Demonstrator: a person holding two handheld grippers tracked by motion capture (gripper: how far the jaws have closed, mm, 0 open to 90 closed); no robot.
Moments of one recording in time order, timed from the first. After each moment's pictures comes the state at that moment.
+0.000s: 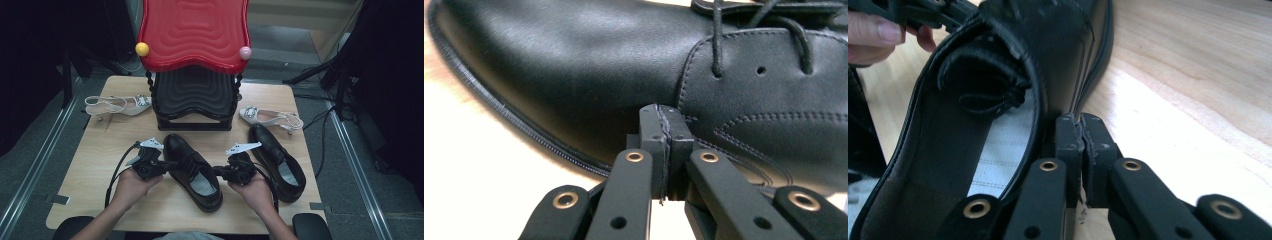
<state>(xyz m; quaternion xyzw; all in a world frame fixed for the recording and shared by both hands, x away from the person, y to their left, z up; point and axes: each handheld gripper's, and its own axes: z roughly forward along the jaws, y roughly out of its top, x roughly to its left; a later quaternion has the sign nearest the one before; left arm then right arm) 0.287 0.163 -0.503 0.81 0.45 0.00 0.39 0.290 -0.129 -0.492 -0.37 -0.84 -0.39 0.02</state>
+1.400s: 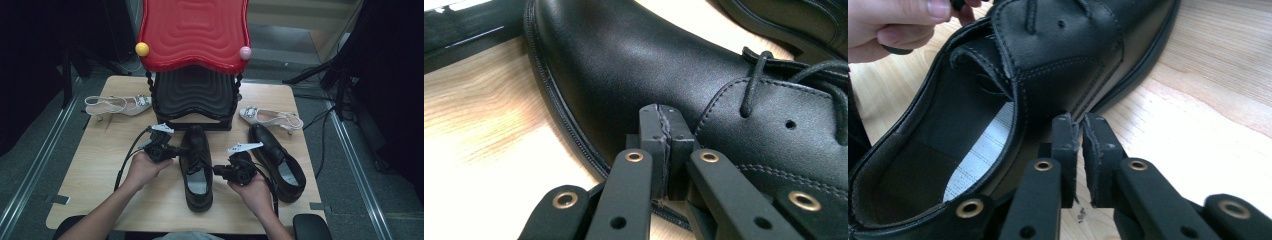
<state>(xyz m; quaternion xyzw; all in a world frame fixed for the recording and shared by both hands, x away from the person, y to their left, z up) 0.335 0.150 -0.504 0.81 0.43 -0.01 0.41 0.287 -0.129 -0.489 -0.41 -0.83 -0.39 0.01</state>
